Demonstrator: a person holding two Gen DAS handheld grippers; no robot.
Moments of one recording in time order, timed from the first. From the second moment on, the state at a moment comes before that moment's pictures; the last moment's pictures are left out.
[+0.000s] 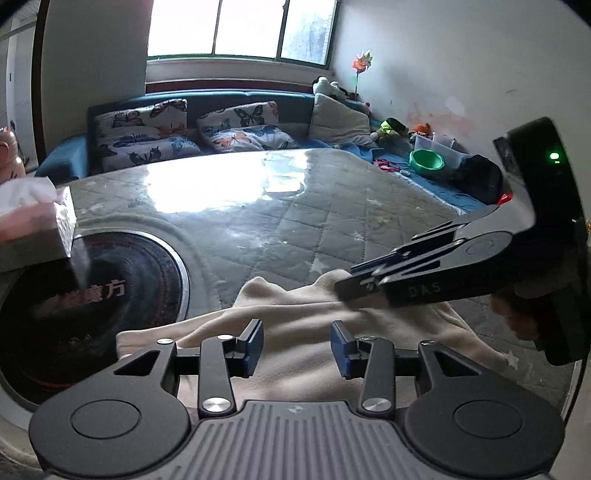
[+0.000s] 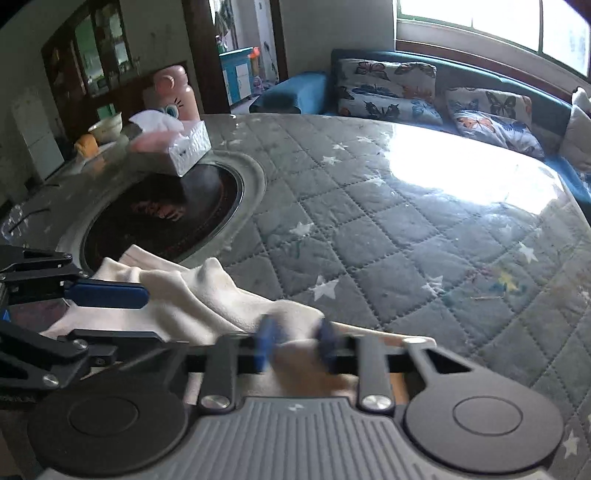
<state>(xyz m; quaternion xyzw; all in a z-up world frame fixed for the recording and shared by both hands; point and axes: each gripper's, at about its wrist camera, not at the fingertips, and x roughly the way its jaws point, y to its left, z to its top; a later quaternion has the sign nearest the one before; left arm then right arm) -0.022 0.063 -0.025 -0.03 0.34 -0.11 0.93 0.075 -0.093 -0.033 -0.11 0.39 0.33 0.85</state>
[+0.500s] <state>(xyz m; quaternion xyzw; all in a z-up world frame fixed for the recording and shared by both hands) -0.011 0.070 -0.030 -0.05 0.34 -0.10 0.93 0.065 -0.095 -0.028 -0.11 0.33 0.32 0.88</state>
